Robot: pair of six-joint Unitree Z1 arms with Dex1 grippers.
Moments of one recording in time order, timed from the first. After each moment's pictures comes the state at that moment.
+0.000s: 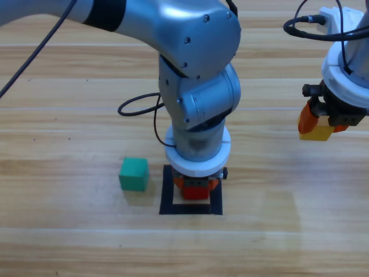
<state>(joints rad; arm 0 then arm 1) -1.05 2.30 -1.77 0.83 0.18 -0.99 0.74 1.91 -1.44 0.87 -0.10 0.64</state>
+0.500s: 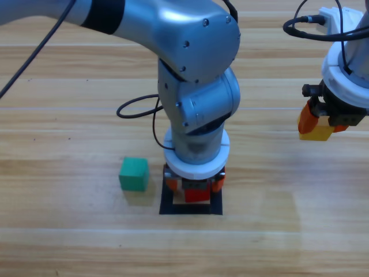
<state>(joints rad) -1.05 2.29 -1.74 0.82 0.19 -0.99 0.74 1.91 -1.44 0.87 -0.10 0.64</state>
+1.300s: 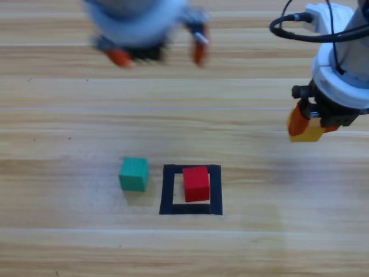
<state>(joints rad) -1.06 1.91 -1.97 1.14 0.39 -0.91 0.80 1.91 -1.49 0.92 -0.11 0.62</state>
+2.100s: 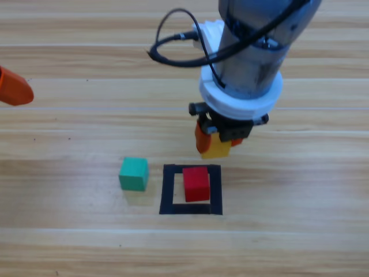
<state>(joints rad) -0.87 1.29 -1.26 0.88 0.31 -0.43 1.01 2.20 -1.99 1.15 -0.06 0.68</state>
